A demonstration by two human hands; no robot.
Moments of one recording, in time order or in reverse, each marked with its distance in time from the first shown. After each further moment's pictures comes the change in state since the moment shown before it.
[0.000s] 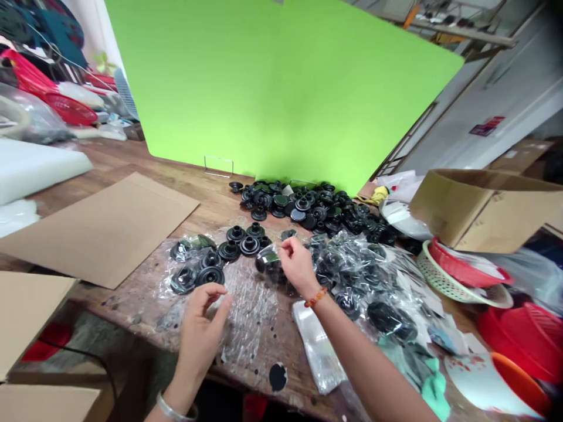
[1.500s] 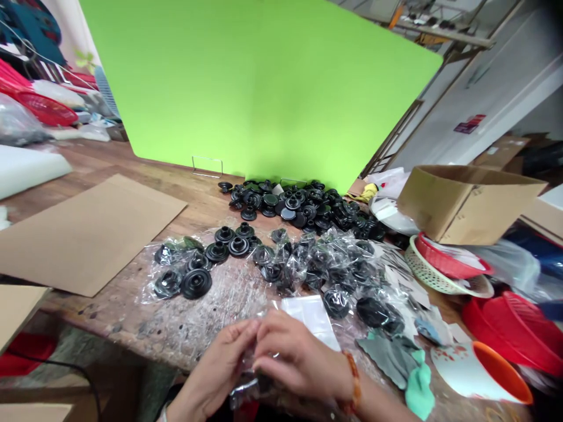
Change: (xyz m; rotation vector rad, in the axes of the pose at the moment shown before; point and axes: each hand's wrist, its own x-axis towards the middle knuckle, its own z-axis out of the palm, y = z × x) left_hand -0.038 0.045 0.036 -0.814 -0.637 -0.893; right_hand -0.109 -0.024 -0.059 0.277 -0.505 -0.558
